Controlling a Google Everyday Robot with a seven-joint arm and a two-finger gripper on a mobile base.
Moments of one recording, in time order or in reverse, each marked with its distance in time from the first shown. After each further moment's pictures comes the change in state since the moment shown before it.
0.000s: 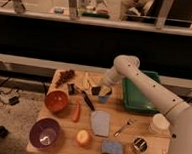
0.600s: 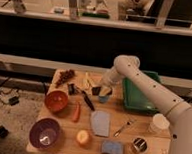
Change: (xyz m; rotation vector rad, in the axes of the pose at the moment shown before) arm 0.001 0.000 -0.002 0.002 0.008 -0.001
